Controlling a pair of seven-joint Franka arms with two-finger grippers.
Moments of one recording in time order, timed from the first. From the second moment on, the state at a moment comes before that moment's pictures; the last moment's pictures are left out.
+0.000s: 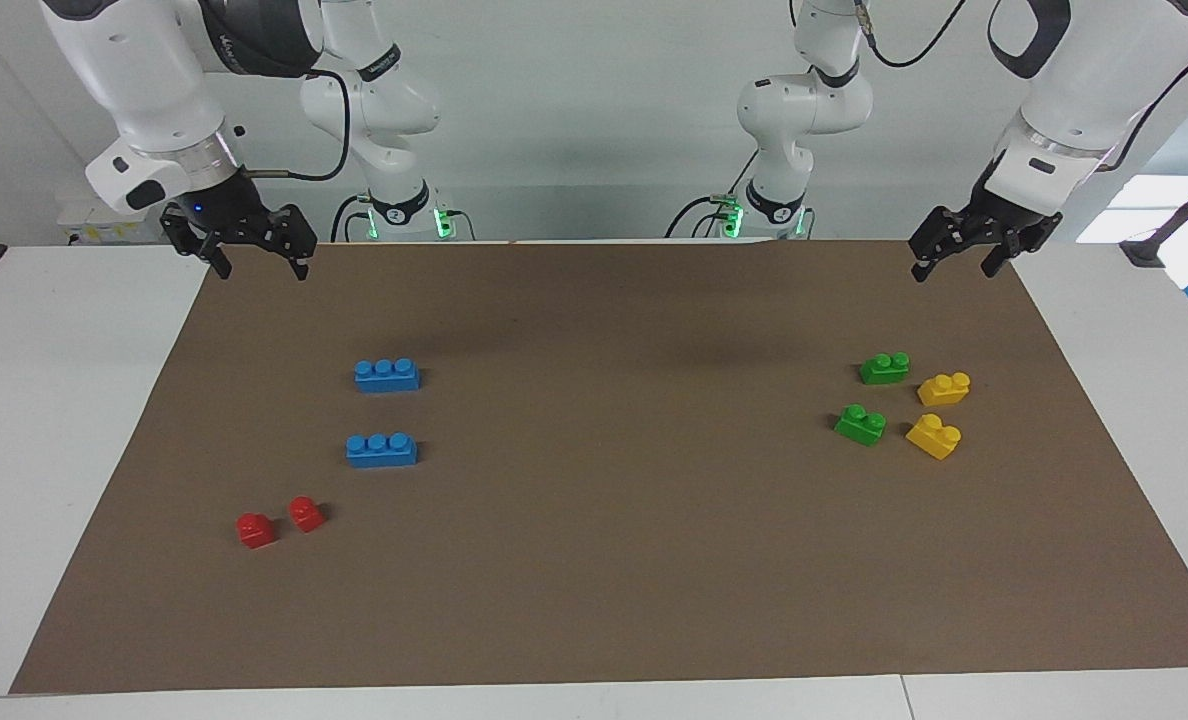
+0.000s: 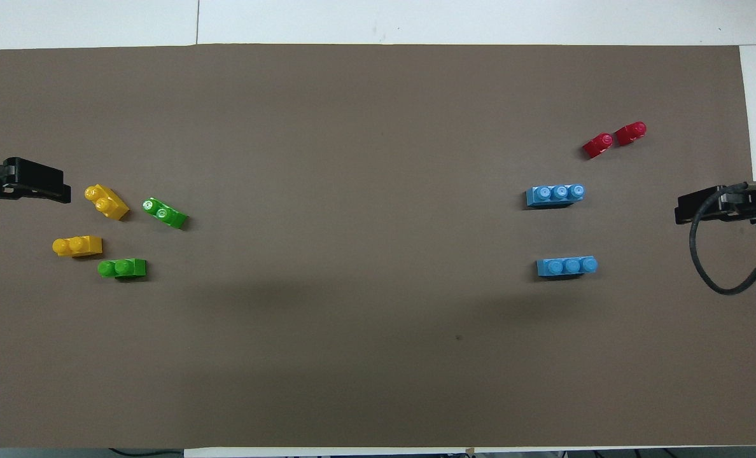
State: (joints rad) left arm 0.00 -0.01 -0.04 -1.58 -0.02 1.56 -0.05; right arm -0.08 -0.09 0.05 -1.74 -0.02 1.62 0.01
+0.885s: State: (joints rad) left arm 0.00 -0.01 -0.04 -1.58 -0.02 1.56 -0.05; right arm -0.09 -0.10 0.05 -1.74 -0.02 1.62 0.02
